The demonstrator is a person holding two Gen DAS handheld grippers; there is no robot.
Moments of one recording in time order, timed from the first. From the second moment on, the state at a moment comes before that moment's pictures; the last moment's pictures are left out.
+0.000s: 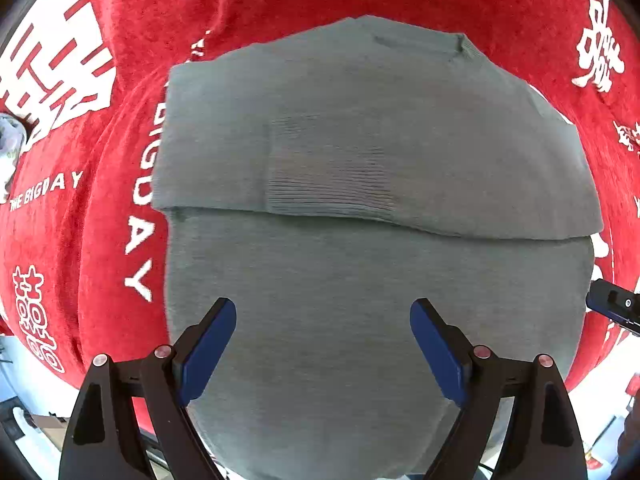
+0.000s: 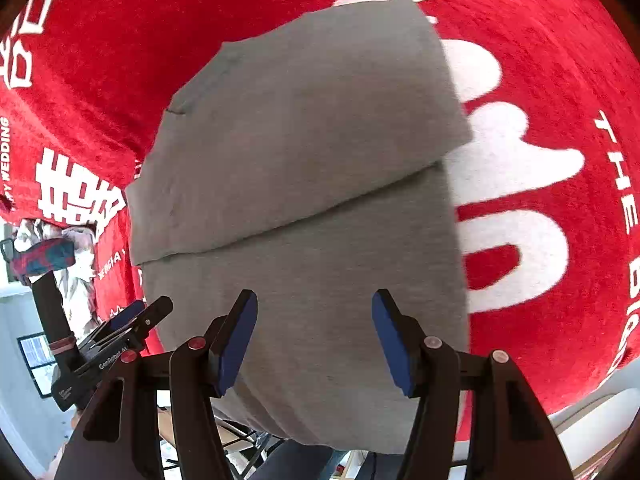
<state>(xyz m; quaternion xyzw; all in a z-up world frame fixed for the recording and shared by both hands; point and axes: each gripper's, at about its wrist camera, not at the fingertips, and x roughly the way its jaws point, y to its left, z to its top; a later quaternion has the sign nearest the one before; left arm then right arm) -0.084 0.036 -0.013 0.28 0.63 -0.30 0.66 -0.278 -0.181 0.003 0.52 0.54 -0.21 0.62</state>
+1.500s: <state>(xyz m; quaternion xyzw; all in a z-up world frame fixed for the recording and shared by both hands) -0.140 0.084 0.000 0.26 0.63 -0.27 0.68 -0.357 -0.195 0.005 0.52 0.52 -0.27 0.63</state>
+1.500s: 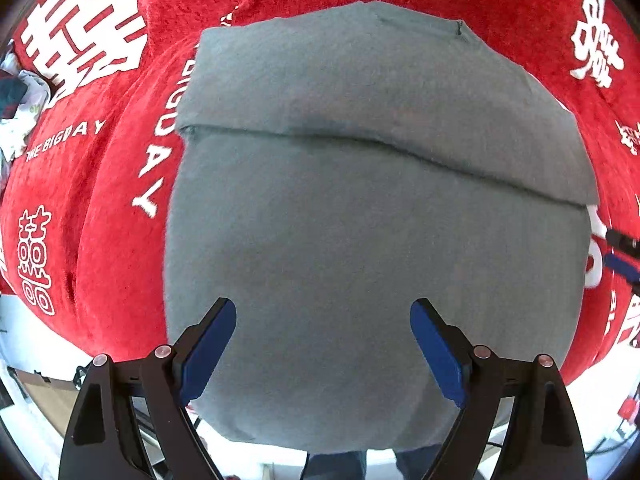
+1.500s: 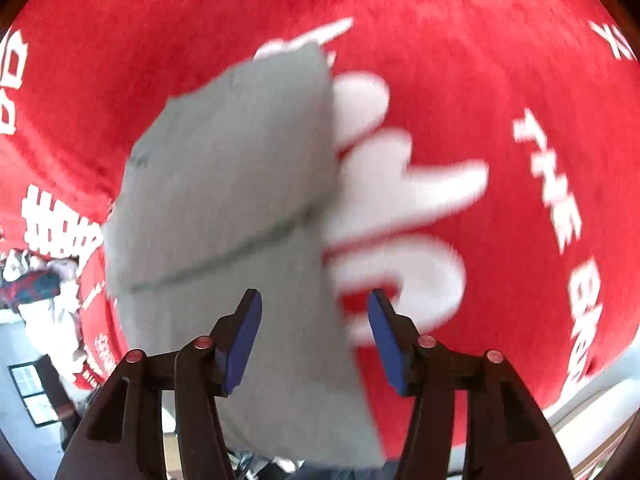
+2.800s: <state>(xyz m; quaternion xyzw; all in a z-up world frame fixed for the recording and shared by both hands) -0.204 0.256 -0.059 0.18 0.72 -0.37 0.56 -0.424 0.000 -0.064 0.58 0.57 -0.10 0.58</state>
